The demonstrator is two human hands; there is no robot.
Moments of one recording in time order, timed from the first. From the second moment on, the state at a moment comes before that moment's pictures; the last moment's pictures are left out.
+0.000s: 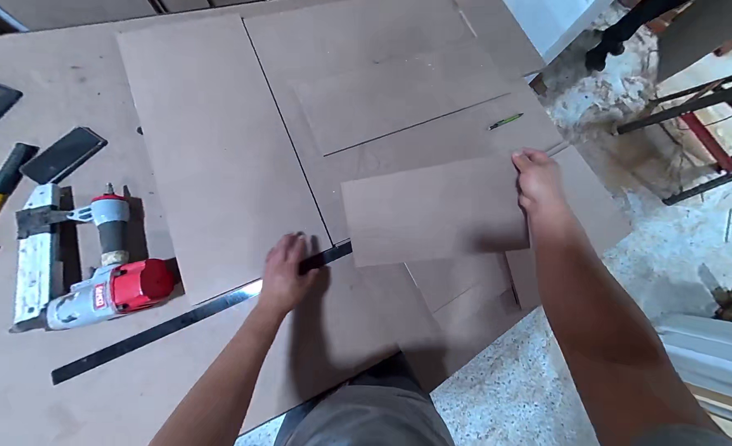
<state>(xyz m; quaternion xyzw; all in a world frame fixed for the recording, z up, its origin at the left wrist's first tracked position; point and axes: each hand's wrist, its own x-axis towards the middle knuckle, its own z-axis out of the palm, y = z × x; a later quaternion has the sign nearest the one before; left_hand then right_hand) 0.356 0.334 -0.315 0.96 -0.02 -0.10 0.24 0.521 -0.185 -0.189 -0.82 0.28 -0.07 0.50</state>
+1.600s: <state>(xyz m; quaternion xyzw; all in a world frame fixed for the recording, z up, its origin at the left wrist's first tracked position) 0.169 0.239 -0.238 0.60 0.04 -0.37 0.71 0.042 -0.186 -0.204 -0.55 0.48 -0.20 0.65</state>
